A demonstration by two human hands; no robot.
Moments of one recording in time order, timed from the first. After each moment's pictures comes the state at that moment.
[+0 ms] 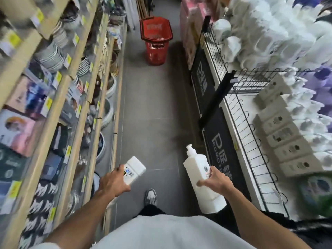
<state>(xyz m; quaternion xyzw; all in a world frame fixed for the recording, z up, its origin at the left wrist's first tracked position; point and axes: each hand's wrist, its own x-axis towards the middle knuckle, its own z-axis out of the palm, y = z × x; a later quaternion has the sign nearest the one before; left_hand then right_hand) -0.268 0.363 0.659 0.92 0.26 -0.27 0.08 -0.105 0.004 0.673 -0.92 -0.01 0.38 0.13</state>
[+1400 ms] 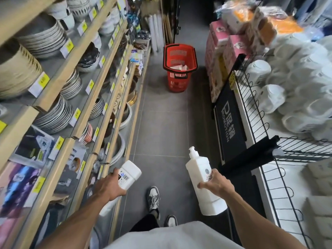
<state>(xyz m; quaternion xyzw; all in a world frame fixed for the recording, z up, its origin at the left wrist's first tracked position) 0.023 0.585 0.682 0.89 0.35 -0.28 0.10 0.244 0.245 0.681 -0.92 -0.07 0.37 0.10</state>
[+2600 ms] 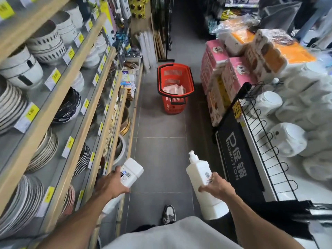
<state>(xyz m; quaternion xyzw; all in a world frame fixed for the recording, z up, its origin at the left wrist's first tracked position) 0.313 0.781 0.683 0.90 0.33 -0.25 0.10 0.499 0.421 0.681 -0.92 -0.05 0.37 0.10</state>
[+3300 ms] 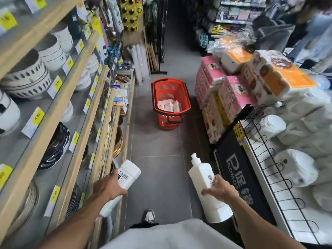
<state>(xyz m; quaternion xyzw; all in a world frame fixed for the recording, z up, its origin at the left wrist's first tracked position) 0.456 0.906 0.682 0.91 0.30 -0.24 0.12 0.630 0.518 0.692 -0.94 -0.03 0.34 0.10</state>
